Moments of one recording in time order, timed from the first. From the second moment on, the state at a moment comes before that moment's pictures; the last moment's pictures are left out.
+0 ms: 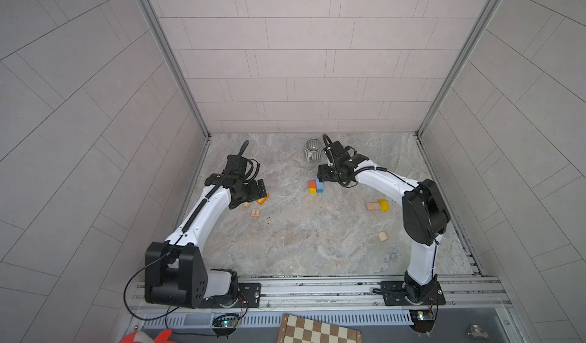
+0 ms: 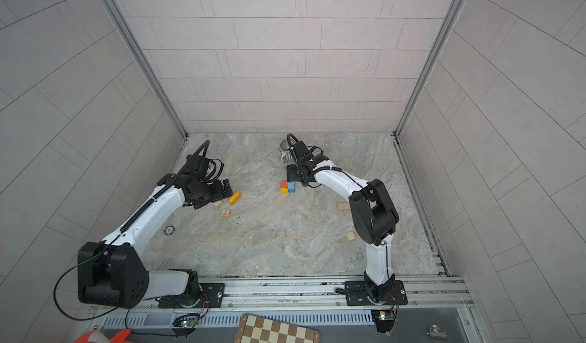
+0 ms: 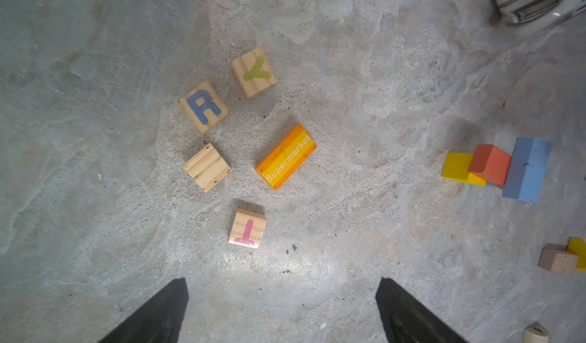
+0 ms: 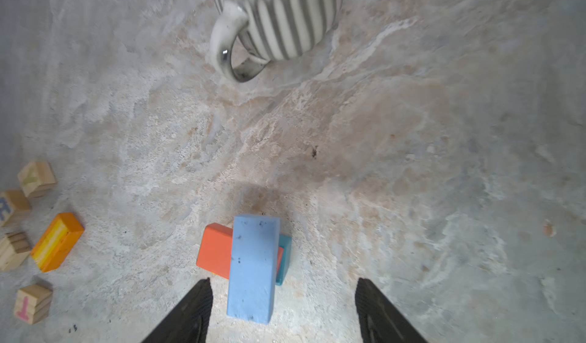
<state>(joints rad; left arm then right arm) -0.12 1.37 1.05 -0.85 0.12 -0.41 0.50 1.85 1.45 -0.54 0.02 0.47</state>
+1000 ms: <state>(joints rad) -0.26 1.84 1.34 -0.93 -0.10 -0.16 0.37 1.50 0.83 0.12 -0.27 0.56</state>
